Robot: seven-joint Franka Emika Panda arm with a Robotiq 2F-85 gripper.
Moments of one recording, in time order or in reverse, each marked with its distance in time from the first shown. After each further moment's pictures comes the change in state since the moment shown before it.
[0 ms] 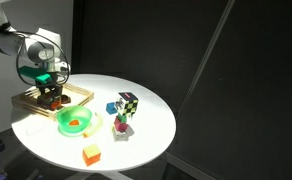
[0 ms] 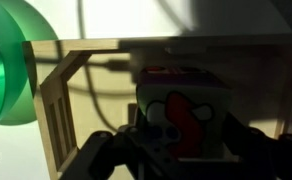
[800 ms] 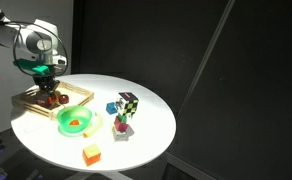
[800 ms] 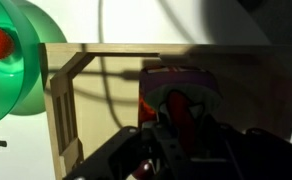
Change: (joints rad) arm 0.047 -0.065 -0.018 0.009 -0.032 -0.113 0.021
